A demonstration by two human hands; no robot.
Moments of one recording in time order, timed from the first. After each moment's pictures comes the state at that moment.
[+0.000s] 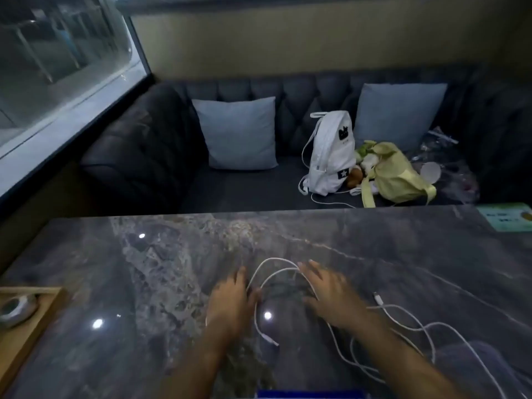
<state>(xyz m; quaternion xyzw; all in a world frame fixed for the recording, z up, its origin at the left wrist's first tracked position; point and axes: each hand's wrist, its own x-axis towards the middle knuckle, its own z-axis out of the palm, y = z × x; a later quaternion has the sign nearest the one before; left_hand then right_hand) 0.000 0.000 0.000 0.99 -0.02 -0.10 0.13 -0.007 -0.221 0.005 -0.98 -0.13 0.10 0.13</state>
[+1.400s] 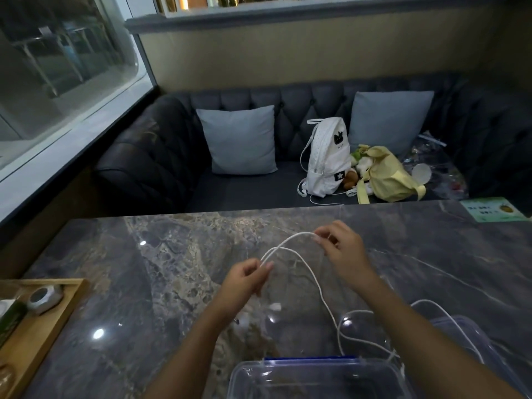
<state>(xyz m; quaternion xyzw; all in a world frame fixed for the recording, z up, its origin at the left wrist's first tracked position) -0.039 -0.003 0.077 0.76 -0.06 -0.14 0.64 -0.022 -0.216 0.102 -0.88 -0.05 -0.16 0.45</state>
